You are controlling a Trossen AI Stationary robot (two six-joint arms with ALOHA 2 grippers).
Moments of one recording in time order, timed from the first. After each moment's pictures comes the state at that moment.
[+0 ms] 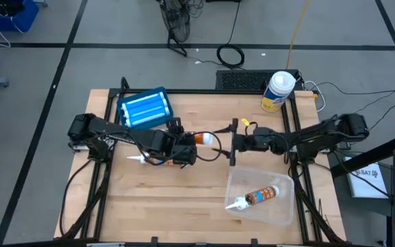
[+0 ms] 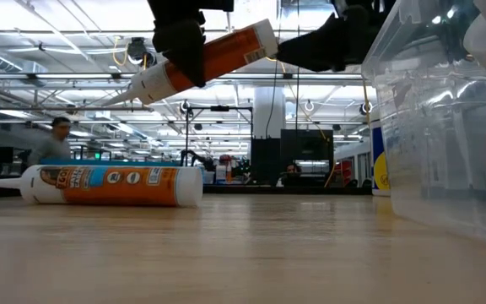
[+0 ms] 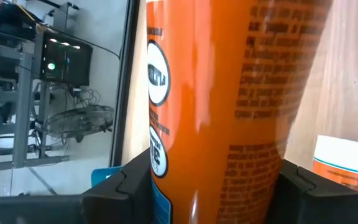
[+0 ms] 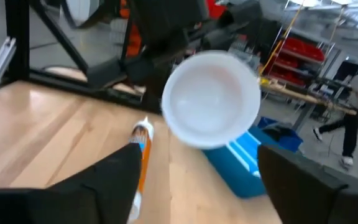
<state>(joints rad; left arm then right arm) -0.17 1.75 1.53 -1.05 -0.72 -0.10 0.02 1.35 0.51 0.81 0.11 -0.28</state>
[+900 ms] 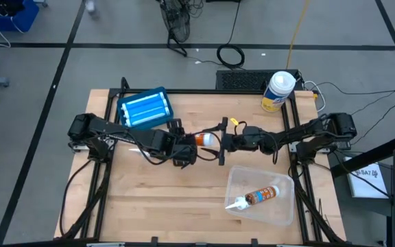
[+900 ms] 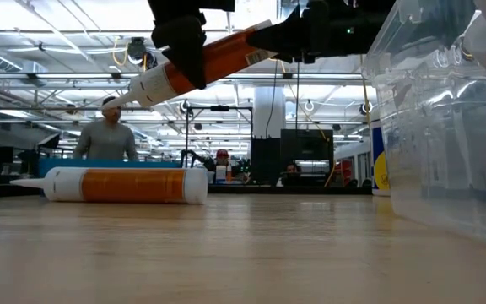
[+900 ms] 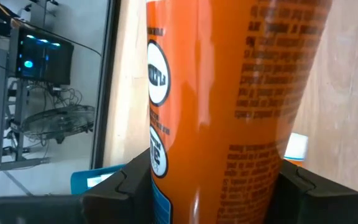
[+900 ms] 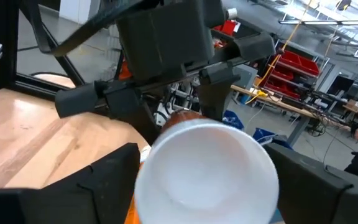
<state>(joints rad) -0.17 1.75 1.53 -1.04 -0.65 -0.12 0.02 1.50 0.67 0.85 0.10 -0.33</state>
